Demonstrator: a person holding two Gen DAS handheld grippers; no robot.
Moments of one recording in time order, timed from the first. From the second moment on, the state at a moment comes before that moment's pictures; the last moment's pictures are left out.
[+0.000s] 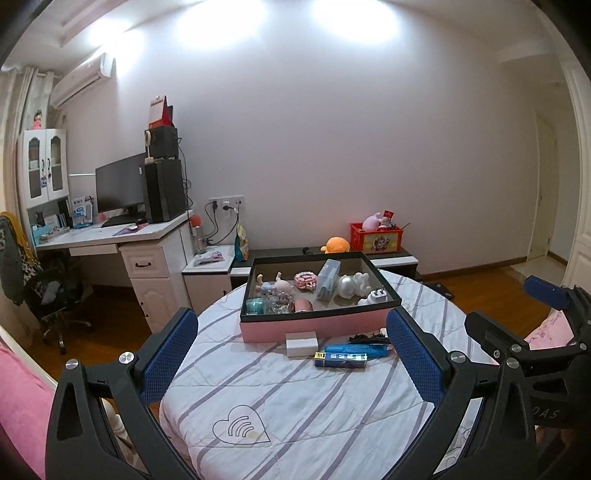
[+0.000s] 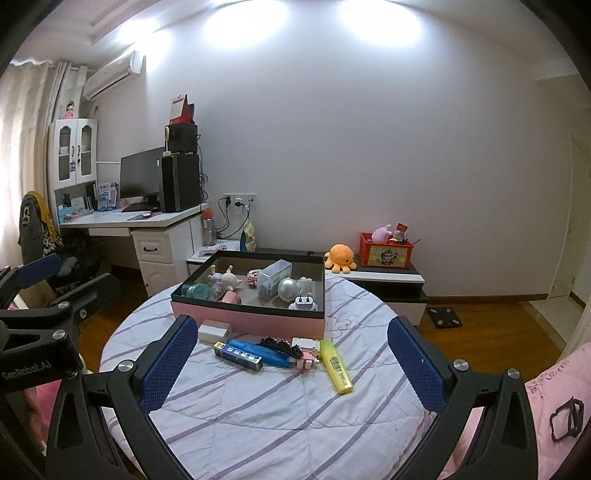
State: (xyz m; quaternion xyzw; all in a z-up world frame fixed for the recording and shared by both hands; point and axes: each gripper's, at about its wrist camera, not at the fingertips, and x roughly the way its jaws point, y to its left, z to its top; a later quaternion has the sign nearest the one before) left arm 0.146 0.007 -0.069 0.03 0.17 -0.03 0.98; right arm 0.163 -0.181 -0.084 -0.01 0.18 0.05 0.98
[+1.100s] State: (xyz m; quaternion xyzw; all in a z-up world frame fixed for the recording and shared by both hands) left arm 0.268 0.031 -0.193 -0.02 0.38 -0.03 0.93; right arm 0.293 -0.231 -0.212 0.00 0.38 0.01 0.92
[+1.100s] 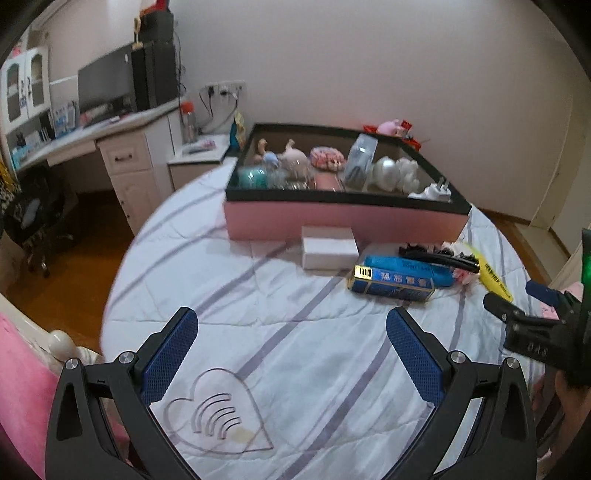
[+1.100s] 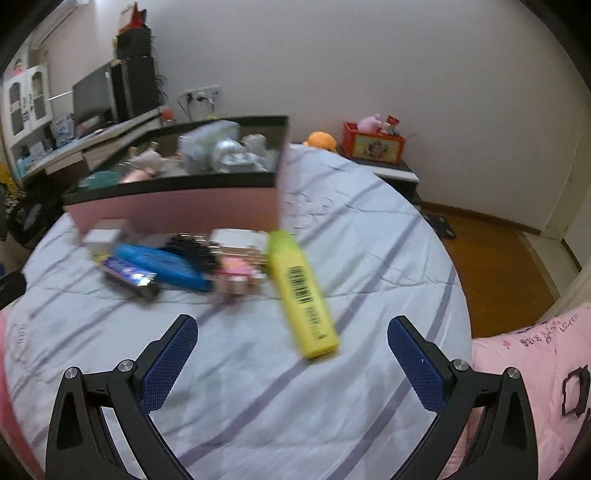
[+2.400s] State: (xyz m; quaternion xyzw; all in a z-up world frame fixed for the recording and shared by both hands) left arm 0.311 0.034 -0.224 -0.07 0.44 0.03 0.90; right arm 0.330 -0.242 -0.221 0.00 0.41 0.08 0.91
